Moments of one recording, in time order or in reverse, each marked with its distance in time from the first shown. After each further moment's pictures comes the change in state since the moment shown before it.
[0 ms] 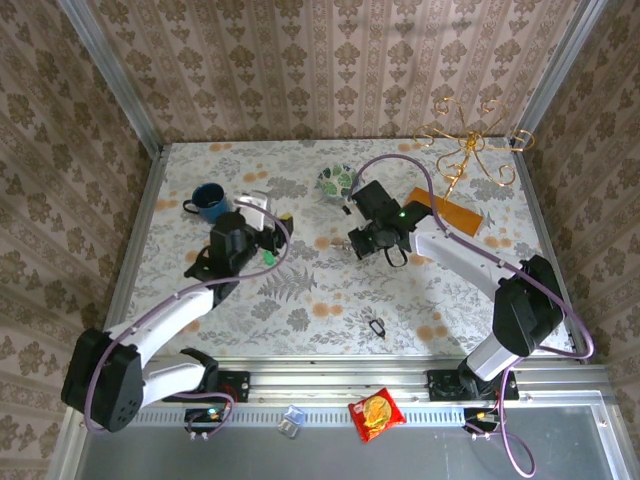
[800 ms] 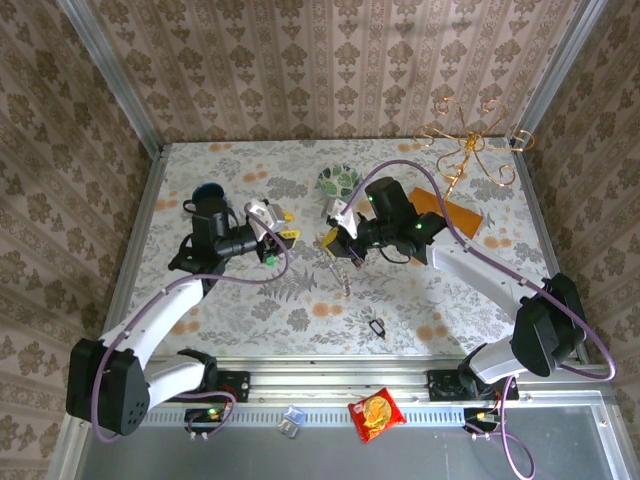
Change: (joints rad) left arm 0.124 0.000 0.080 -0.135 0.796 0.489; right arm -0.013 -0.134 -0.127 0.336 -0.624 -0.454
